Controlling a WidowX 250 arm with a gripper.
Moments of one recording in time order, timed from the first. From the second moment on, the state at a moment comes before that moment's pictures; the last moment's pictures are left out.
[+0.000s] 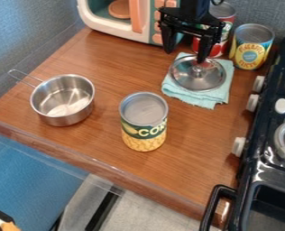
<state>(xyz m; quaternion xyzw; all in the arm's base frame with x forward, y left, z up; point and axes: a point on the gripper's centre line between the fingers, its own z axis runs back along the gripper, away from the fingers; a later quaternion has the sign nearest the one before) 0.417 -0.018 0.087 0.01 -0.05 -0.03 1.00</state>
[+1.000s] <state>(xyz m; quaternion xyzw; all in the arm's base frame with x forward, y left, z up) 0.309 0.069 0.072 0.00 -0.02 0.10 0.99</state>
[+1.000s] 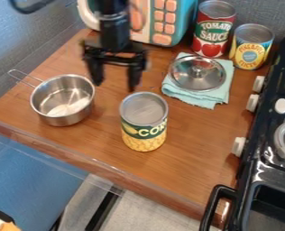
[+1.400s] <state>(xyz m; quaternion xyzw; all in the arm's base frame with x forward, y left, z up) 0.298 0.104 0.062 0.05 -0.03 0.11 0.99</state>
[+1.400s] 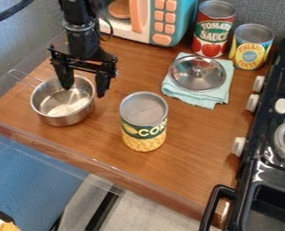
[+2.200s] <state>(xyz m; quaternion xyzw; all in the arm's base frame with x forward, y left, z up) 0.292 0.092 0.044 0.04 -0.02 0.10 0.99</state>
